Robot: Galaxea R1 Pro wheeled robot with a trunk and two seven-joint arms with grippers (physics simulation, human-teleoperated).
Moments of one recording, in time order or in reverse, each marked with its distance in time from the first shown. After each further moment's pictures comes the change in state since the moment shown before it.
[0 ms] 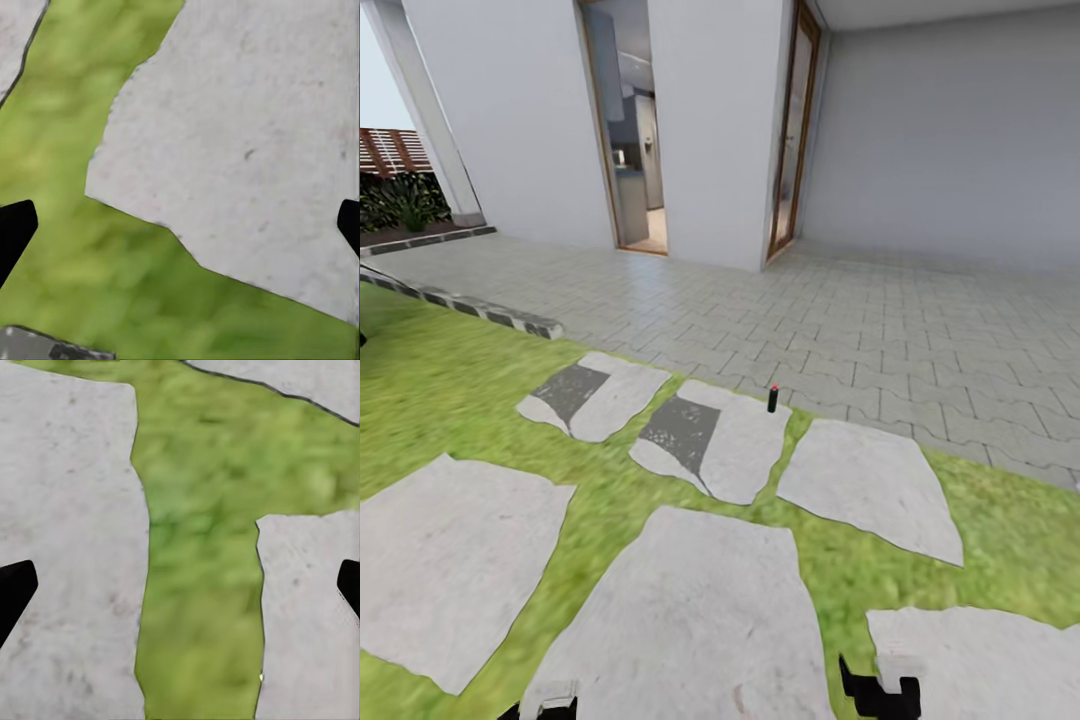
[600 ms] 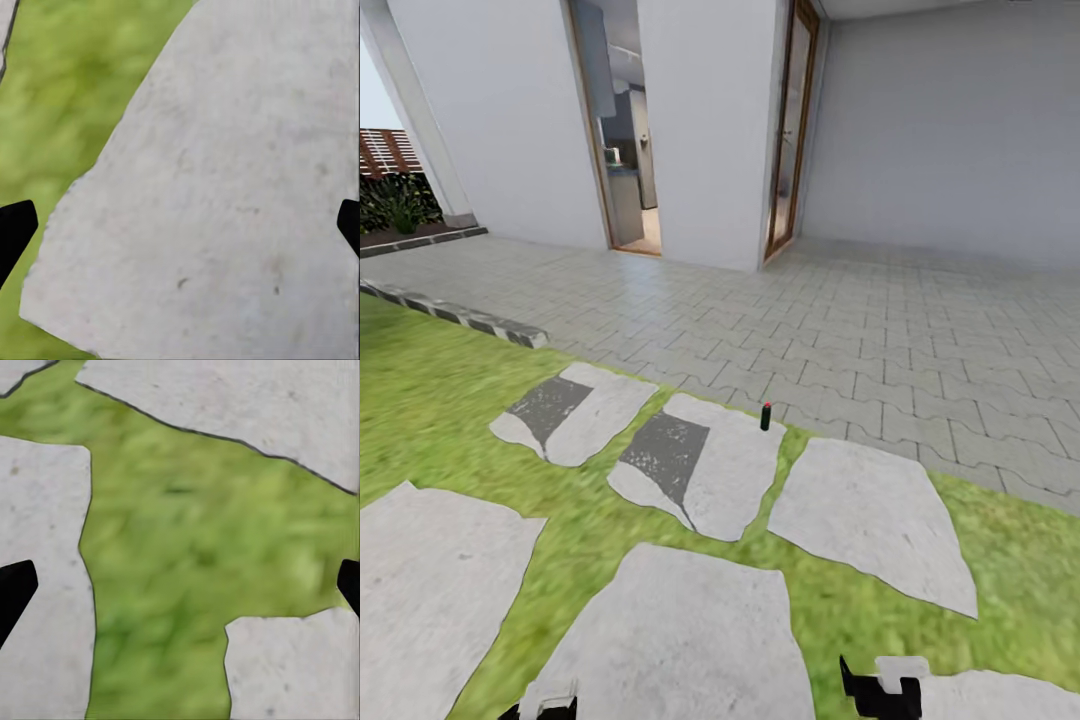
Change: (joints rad) left arm 0.000 0.000 0.000 0.000 0.000 0.000 0.000; right arm 0.000 -0.002 -0.001 0.001 0.001 0.000 0.001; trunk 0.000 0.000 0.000
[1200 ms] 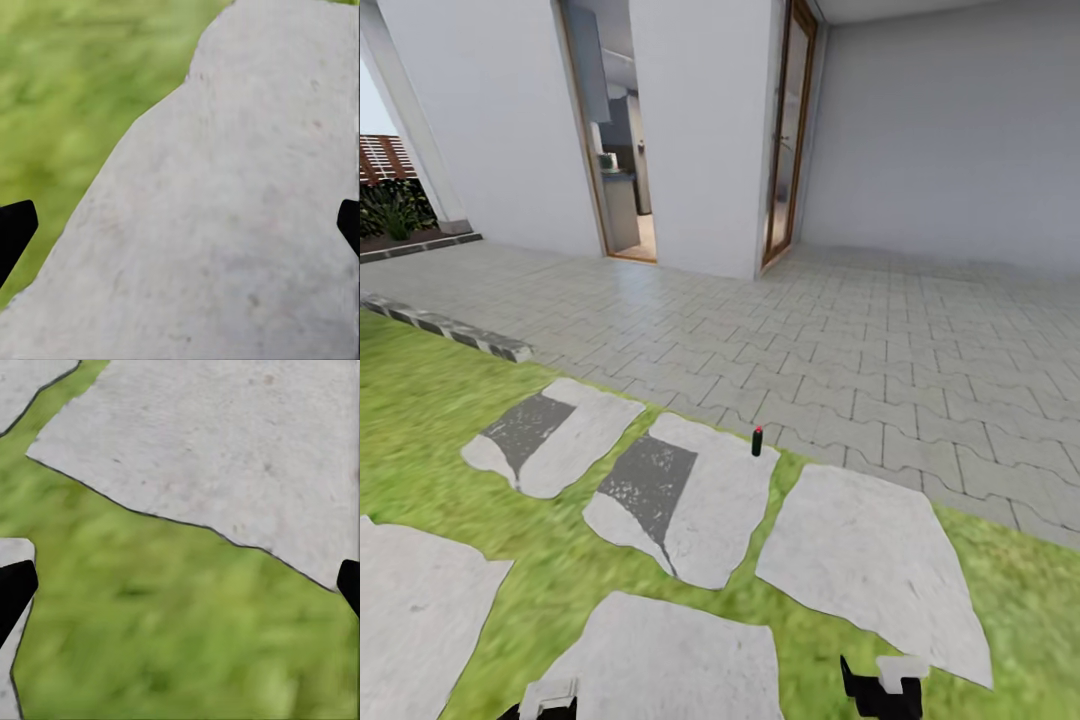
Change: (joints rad) left arm 0.000 0.000 0.000 0.000 0.001 0.000 0.000; right arm 0.000 -0.002 0.000 0.000 0.001 0.000 -0.001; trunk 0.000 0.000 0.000
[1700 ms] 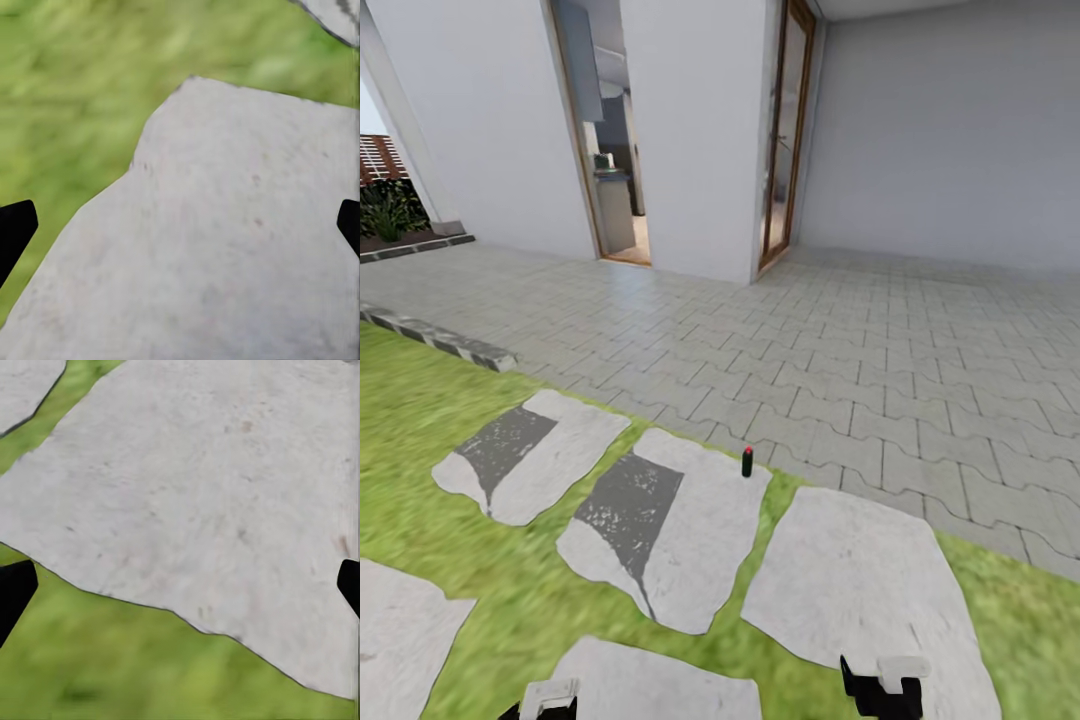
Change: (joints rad) left arm 0.000 0.000 0.000 0.000 -0.001 0.000 0.000; right arm 0.000 0.000 0.000 0.000 0.000 0.000 0.000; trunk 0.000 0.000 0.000
